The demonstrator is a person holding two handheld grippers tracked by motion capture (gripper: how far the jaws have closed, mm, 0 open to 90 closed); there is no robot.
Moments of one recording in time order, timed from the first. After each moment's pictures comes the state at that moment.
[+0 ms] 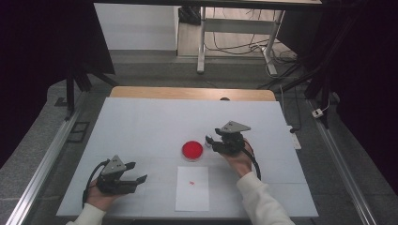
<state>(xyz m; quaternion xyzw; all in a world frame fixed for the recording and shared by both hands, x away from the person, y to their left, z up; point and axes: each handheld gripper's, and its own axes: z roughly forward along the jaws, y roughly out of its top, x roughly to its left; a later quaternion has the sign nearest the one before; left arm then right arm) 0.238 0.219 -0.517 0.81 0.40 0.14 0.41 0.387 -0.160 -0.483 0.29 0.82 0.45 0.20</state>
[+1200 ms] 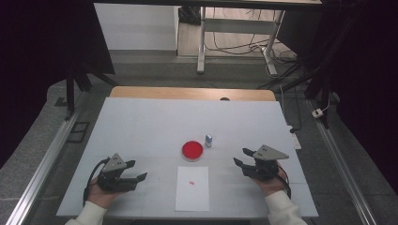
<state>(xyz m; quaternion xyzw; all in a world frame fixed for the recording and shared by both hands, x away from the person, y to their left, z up) 0.245 0.220 -0.519 0.81 0.41 0.14 0.40 0.314 -0.258 -0.488 0.29 0.82 0.45 0.23</state>
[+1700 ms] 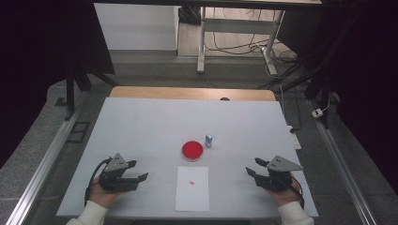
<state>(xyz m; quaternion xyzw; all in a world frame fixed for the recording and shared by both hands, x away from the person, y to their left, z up) 0.247 0.216 -0.521 0.81 0.41 0.14 0.40 0.292 -0.296 -0.501 0.30 0.82 0.44 0.23</state>
